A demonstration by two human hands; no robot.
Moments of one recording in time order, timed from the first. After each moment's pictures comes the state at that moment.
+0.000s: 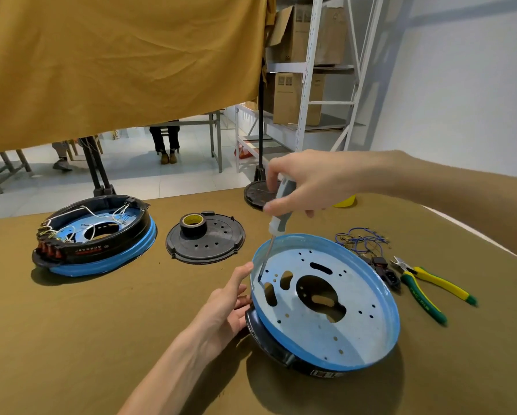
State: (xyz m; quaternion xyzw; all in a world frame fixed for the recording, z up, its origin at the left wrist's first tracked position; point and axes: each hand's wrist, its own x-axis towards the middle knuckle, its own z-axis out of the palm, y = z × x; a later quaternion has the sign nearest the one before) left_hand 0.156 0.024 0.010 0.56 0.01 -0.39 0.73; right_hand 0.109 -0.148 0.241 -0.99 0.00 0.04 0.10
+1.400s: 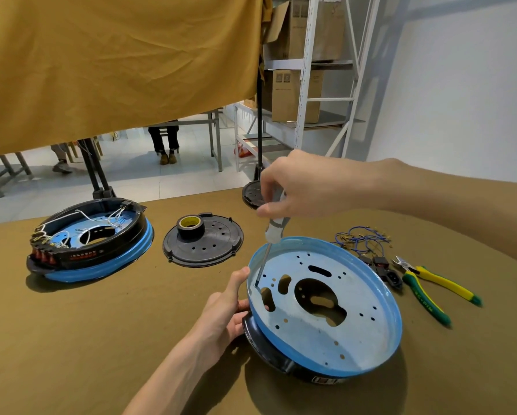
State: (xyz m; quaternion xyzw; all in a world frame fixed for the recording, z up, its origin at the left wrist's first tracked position) left_hand 0.154 0.019 0.011 0.59 0.00 -0.37 0.72; right_hand 0.111 -0.150 0.226 -1.00 -0.07 -0.06 0.00
